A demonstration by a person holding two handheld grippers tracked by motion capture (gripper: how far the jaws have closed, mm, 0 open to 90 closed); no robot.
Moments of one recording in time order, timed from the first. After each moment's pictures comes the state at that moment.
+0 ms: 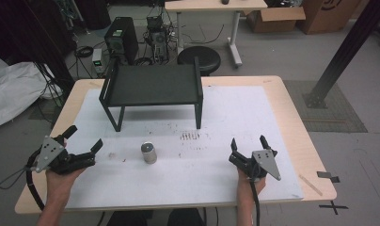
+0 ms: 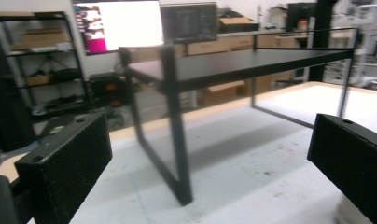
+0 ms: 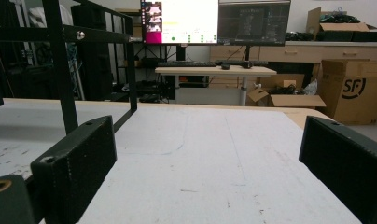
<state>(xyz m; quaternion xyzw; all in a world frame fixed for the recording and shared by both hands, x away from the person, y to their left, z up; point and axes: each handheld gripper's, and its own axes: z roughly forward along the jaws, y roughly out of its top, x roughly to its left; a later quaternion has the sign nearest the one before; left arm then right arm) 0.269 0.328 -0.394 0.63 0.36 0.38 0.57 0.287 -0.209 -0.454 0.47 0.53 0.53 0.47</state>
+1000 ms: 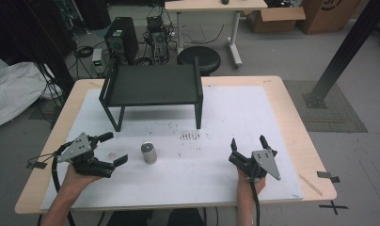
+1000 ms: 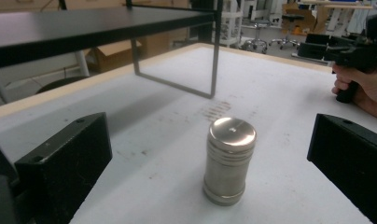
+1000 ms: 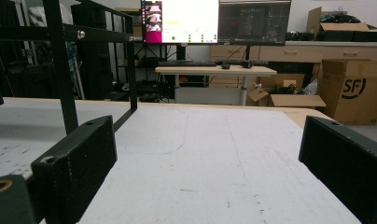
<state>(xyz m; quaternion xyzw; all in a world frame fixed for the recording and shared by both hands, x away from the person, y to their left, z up) 0.284 0.278 -0.398 0.75 0.27 0.20 0.58 0.287 -0.209 -0.454 0.47 0.53 0.53 0.47</state>
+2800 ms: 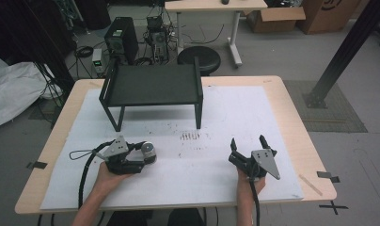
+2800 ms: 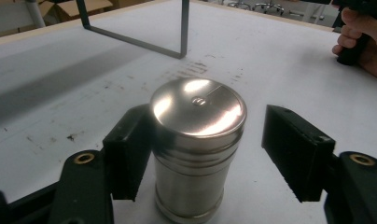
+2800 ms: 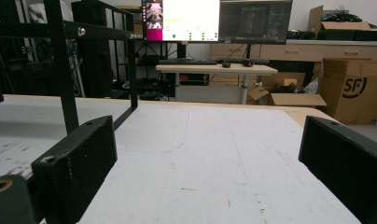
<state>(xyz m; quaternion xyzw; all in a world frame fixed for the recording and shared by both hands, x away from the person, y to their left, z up) 0.309 0.215 -0.440 0.79 0.27 0.15 0.54 0.288 -0.209 -0.454 0.47 0.54 0.52 0.47</state>
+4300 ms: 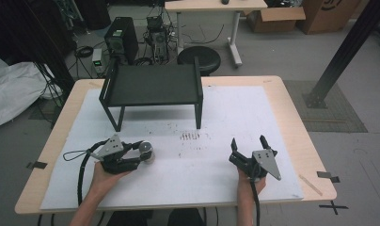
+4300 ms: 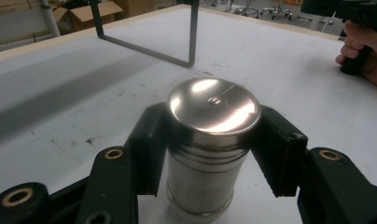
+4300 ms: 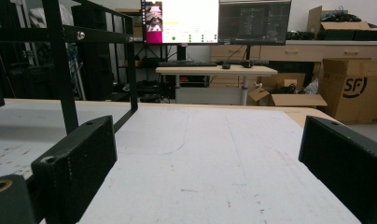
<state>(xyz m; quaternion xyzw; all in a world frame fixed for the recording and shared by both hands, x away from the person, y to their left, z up) 0.302 0.224 -0.422 0.78 0.28 0.16 0.54 0.287 -0.210 -0.454 0.47 0.53 0.53 0.47</state>
